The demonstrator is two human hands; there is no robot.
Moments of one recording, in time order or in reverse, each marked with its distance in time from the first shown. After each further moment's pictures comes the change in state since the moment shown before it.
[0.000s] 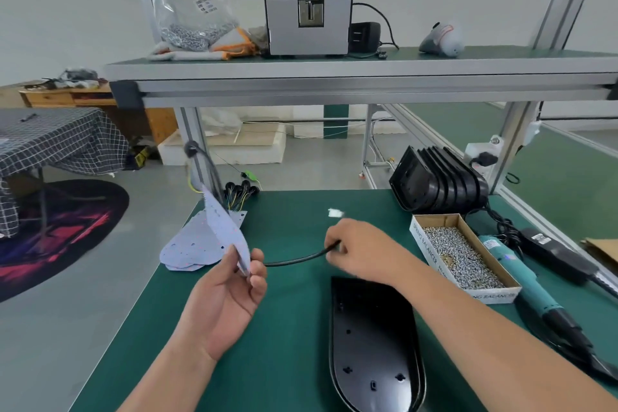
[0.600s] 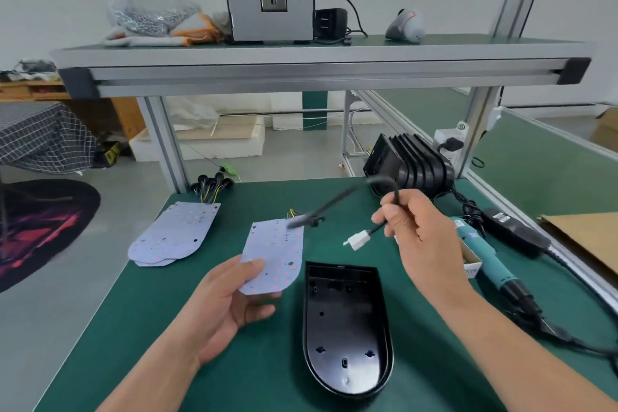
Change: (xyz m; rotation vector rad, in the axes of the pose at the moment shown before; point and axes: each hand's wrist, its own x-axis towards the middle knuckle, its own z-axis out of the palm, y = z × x) left_hand -0.010 -0.028 0.007 0.542 -0.092 -0.106; right_hand -0.105 0.023 -0.022 0.511 0.829 0.034
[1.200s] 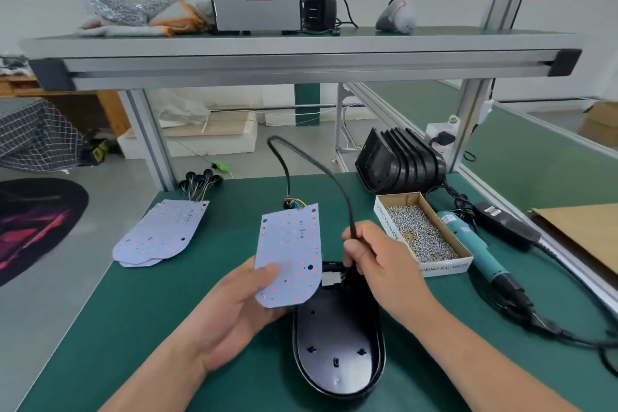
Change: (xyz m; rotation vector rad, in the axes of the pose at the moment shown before) left_hand -0.002 -0.008 0.030 -0.054 -0.270 -0.053; right_hand -0.031 0.018 0.023 0.014 -0.326 0.108
